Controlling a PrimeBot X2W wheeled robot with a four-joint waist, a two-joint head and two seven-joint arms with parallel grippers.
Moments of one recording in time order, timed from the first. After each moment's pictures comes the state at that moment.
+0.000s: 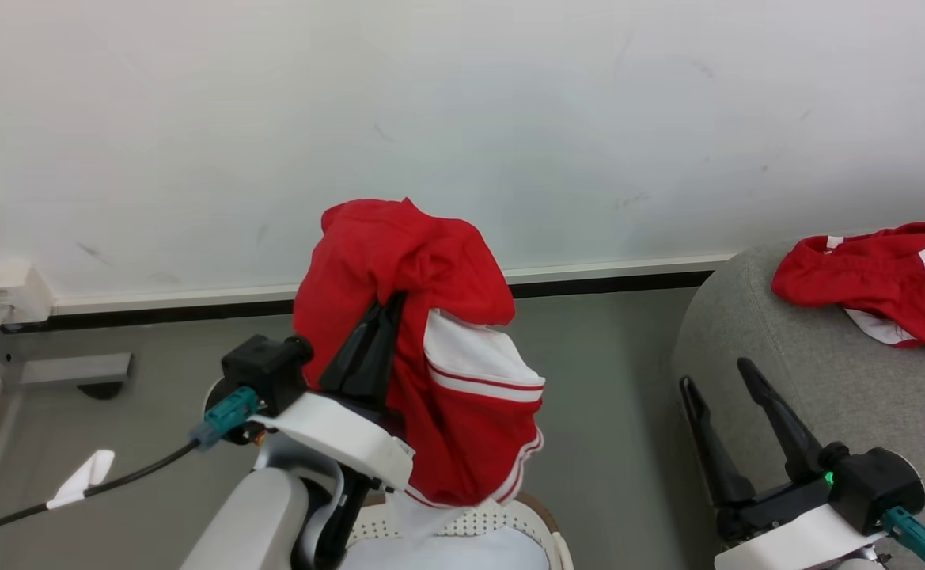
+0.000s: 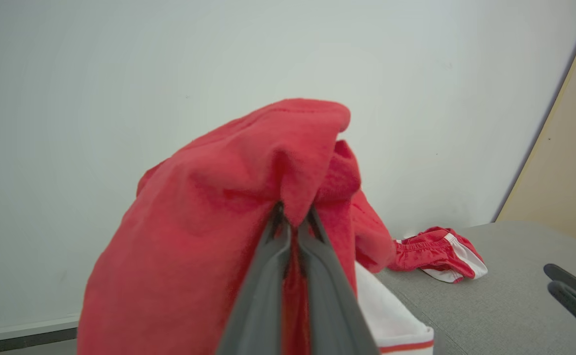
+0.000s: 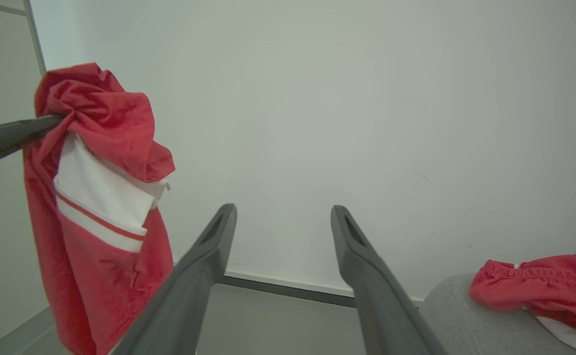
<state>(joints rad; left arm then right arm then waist) -0.41 0.13 -0.40 0.20 -0.43 -0.02 -0.16 -0.18 -0.17 0.30 0.17 0.38 0.13 -0.26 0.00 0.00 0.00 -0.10</state>
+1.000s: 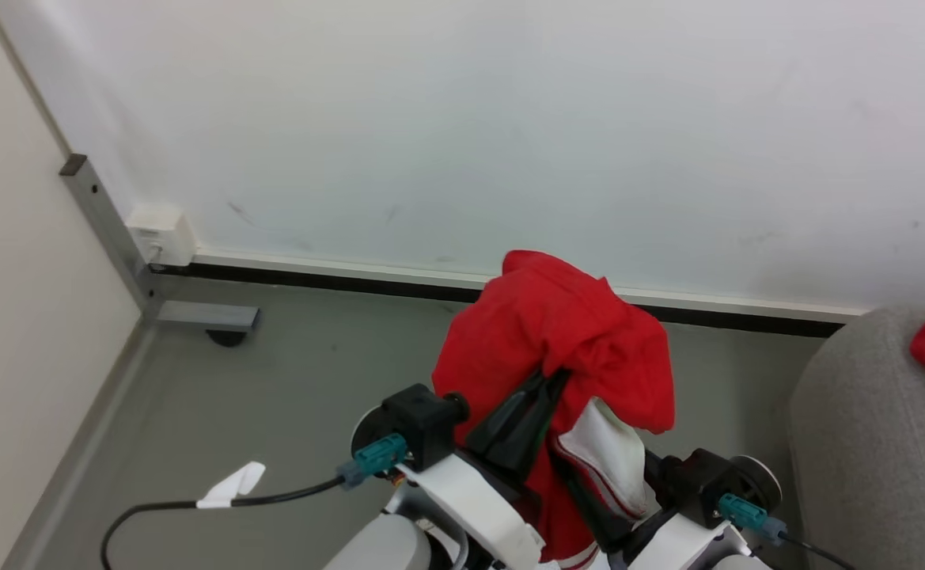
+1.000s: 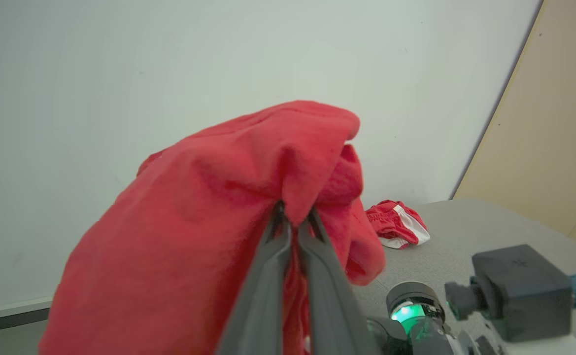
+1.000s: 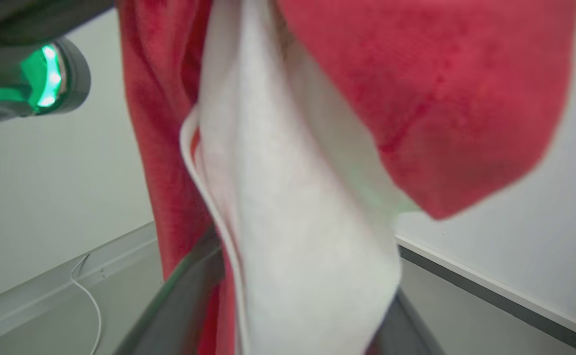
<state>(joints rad) -0.41 0.05 -0.65 0.21 -0.47 -0.07 -0.17 -0.40 -0.15 0.74 0.50 0.50 0.13 -0.26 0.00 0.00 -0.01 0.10</state>
